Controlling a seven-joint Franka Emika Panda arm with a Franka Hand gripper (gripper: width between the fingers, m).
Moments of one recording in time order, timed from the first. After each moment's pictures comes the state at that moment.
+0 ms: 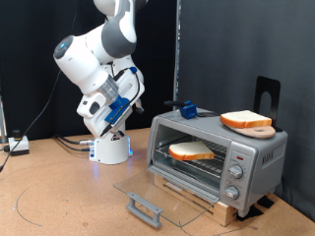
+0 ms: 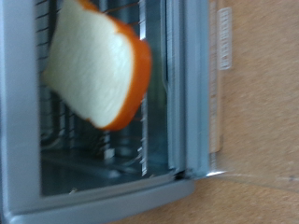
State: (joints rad) arm -0.68 -0.34 0.22 -2.57 0.67 1.73 -0.32
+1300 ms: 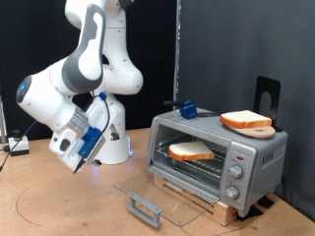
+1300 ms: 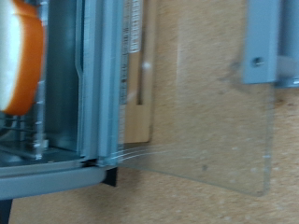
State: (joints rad) arm -0.74 0.03 0.13 -2.44 0.61 1.84 -0.49
